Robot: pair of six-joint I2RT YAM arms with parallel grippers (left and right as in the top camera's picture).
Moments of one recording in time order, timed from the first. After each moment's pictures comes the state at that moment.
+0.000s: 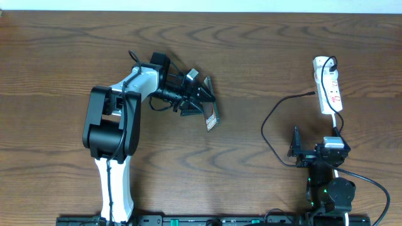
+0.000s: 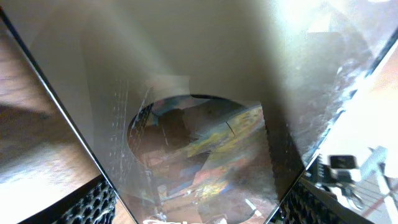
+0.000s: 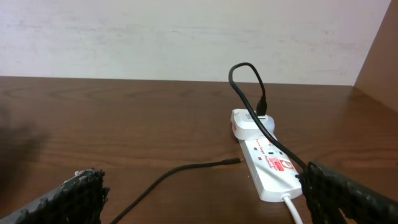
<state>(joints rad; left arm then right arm) -0.20 2.22 1.44 -0.80 1.23 -0.17 -0.04 0.01 0.01 -0.07 0.00 -0.05</state>
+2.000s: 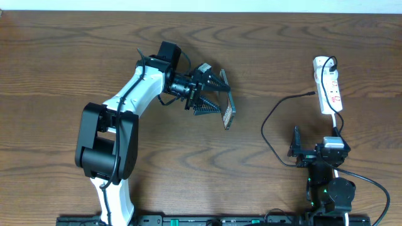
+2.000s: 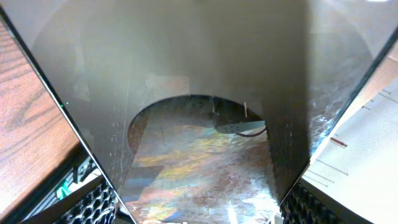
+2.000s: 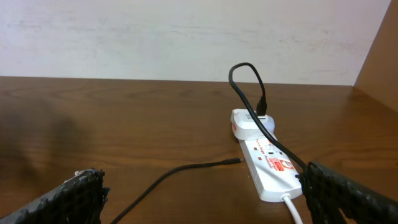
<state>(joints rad) -0.29 2.02 1.44 -0.81 1.46 -0.59 -0.04 0.01 0.01 -0.07 0.00 -0.05</state>
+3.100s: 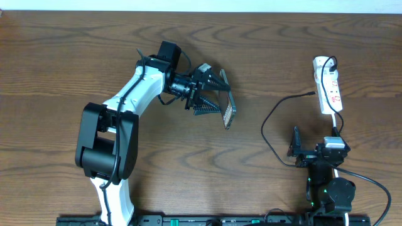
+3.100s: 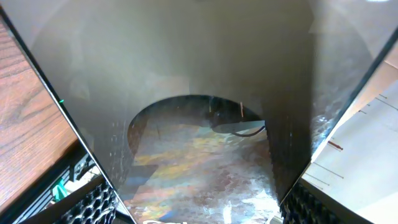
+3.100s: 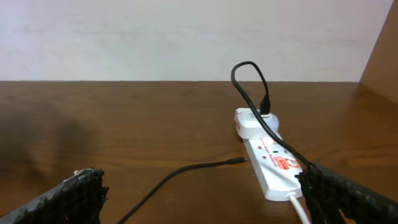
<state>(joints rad) -0.29 2.02 1.44 -0.80 1.46 -0.62 -0.04 0.01 0.01 -0.07 -0.02 0.00</state>
